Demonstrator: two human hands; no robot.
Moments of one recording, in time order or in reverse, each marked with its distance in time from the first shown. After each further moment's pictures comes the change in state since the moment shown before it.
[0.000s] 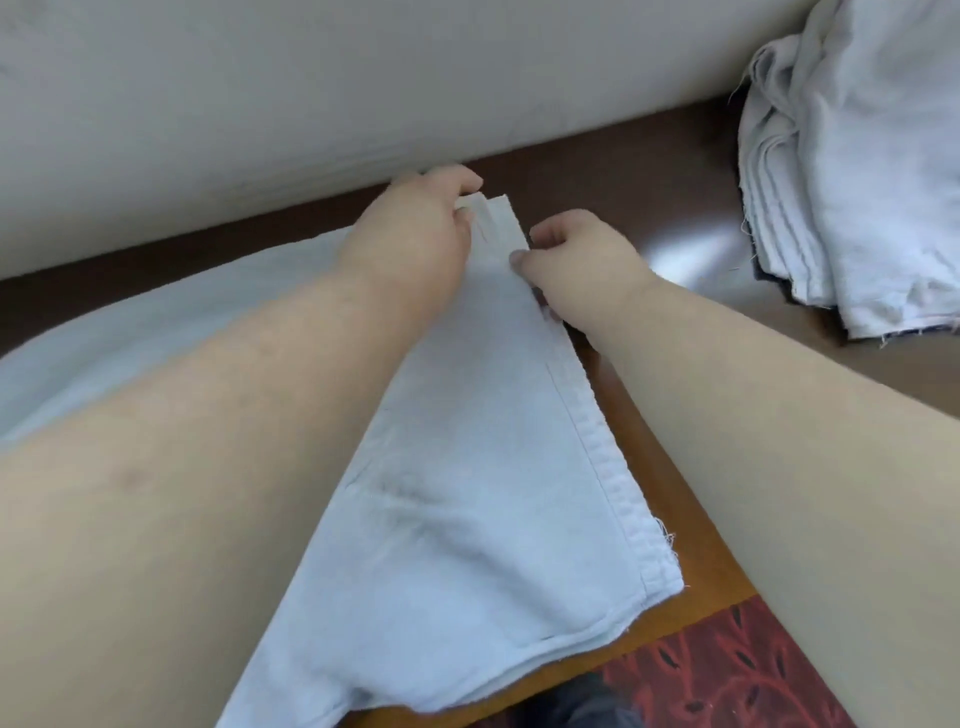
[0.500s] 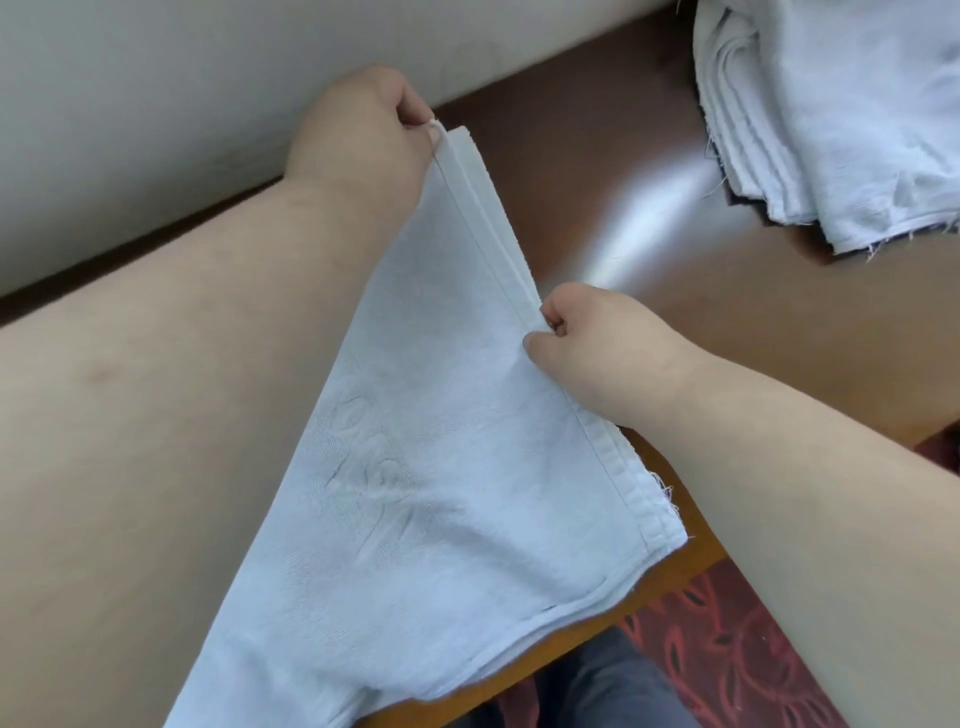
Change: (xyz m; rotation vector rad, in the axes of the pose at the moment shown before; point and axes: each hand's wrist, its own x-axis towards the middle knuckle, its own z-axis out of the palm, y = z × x) left_hand 0.056 0.005 0.017 -0.077 0.128 0.033; right_hand -0.079 0.052 -0.013 -0.243 -0.155 0.068
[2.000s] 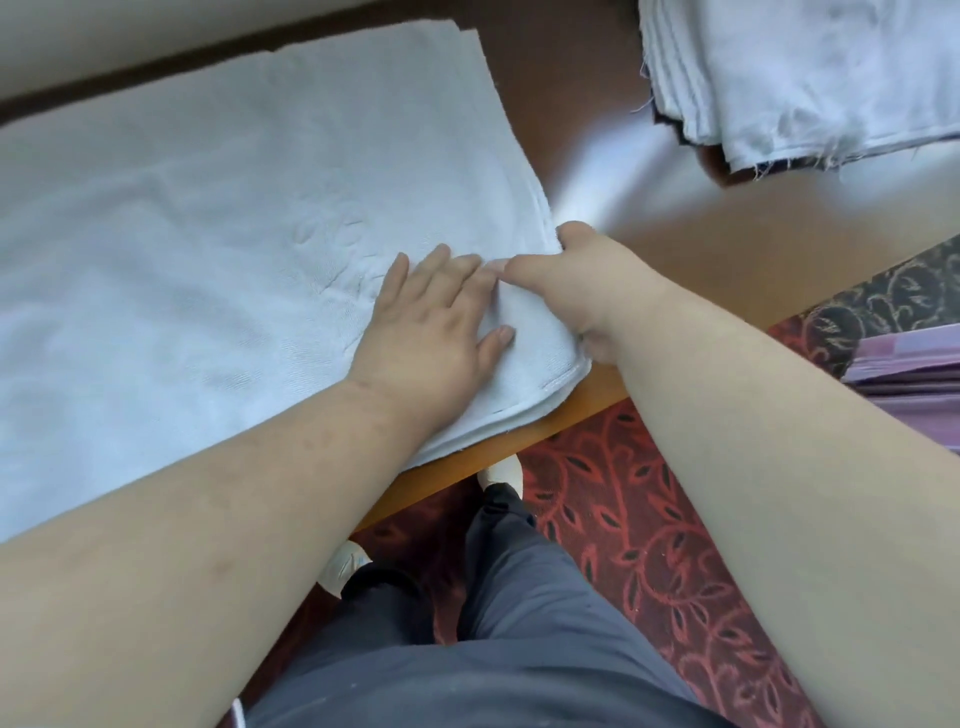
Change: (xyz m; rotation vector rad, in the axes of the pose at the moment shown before) left_hand -0.251 0.014 0.044 0.330 -0.314 0.342; right_hand -0.071 0.025 0.004 0.443 0.016 0.234
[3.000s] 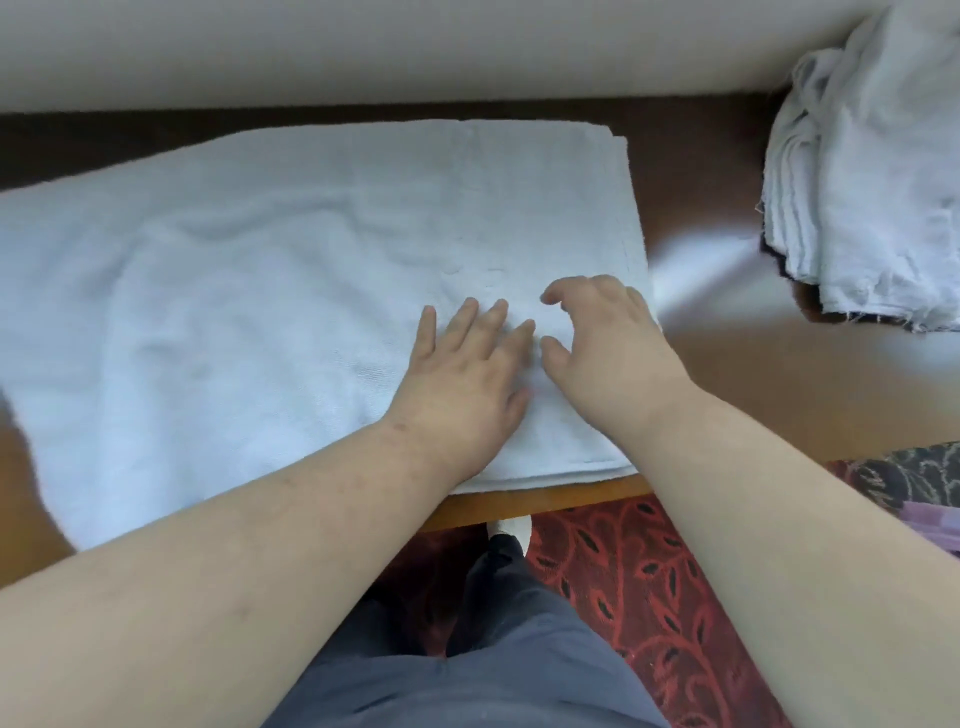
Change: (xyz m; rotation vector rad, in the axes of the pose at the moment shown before) left_hand -0.047 -0.026 -0.026 0.035 -0.034 -0.203; right_hand -0.014 -0.023 0.047 -0.746 0.128 -0.700
